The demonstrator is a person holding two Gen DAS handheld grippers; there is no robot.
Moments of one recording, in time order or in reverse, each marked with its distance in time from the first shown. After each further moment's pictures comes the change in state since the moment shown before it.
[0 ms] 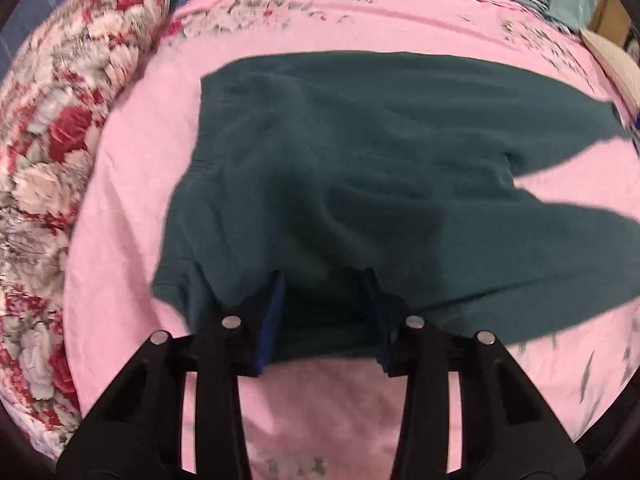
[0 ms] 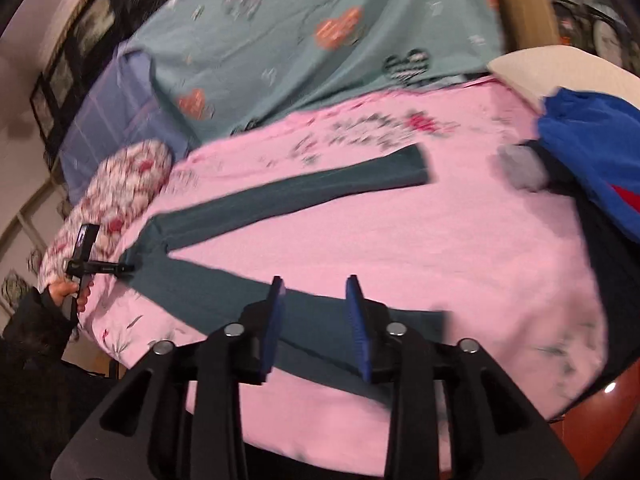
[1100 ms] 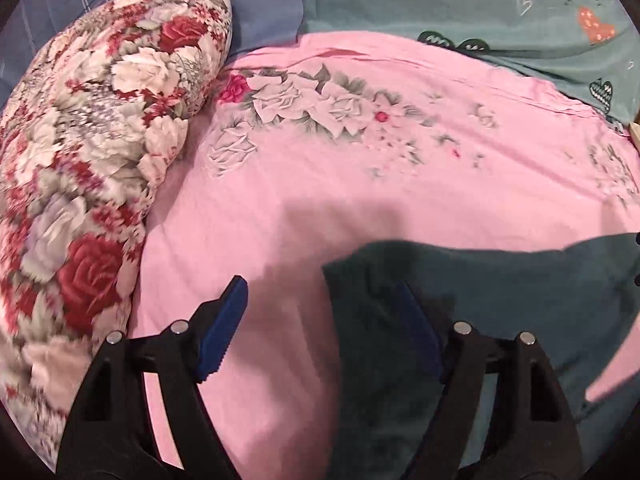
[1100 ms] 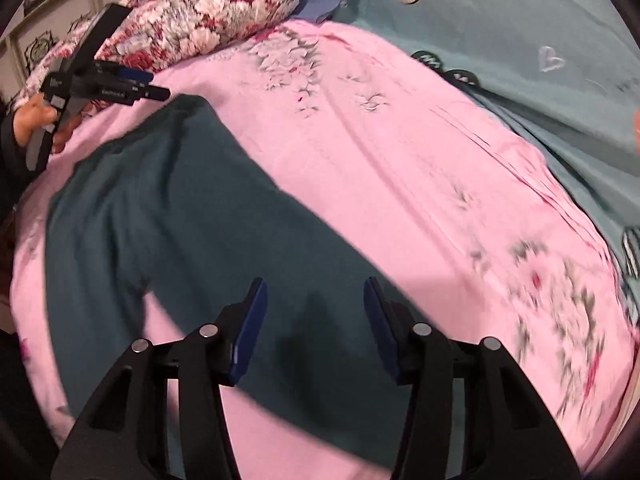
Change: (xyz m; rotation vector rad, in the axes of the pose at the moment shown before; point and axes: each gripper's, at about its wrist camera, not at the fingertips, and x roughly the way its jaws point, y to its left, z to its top) left arm 0.054 0.125 0.149 -0.163 -0.147 0.032; right arm 0.338 0.228 0.161 -0.742 0.400 0.092
